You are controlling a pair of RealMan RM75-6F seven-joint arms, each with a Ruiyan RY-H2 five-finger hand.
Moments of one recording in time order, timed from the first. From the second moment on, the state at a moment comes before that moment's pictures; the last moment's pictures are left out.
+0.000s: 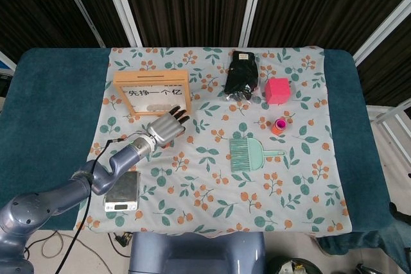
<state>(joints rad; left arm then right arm) -1.11 -1.73 -0.04 -0.85 1.45 0.60 0.07 0.07 -0.94 0.16 -1.95 -0.78 1.37 -0.20</state>
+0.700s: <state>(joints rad) -1.10 -1.72 -0.05 -0.87 1.42 0.59 0.12 0.07 -0.93 0.16 -1.96 -0.77 1.37 -0.20</state>
